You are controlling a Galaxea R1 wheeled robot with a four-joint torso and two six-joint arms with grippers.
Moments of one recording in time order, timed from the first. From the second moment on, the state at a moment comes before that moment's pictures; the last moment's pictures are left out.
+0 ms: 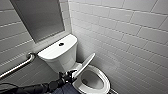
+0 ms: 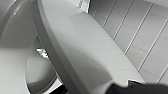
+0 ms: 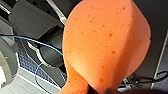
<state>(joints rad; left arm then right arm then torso) 0.52 2.37 -1.46 -0.65 -0.32 -0.79 -1.83 2.71 -1.97 0.29 0.42 -0.19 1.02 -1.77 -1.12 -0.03</state>
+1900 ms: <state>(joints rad) 0.48 2.03 -1.45 -0.34 -0.49 -0.84 -1.87 2.63 -1.81 0.29 0.47 -0.24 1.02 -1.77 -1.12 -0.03</state>
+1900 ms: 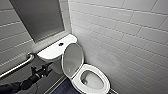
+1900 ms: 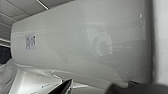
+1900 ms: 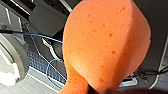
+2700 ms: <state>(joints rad) 0.97 2.03 -1.31 0.47 -0.05 -0.84 -1.82 2.53 -1.78 0.29 0.47 -0.24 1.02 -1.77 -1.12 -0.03</state>
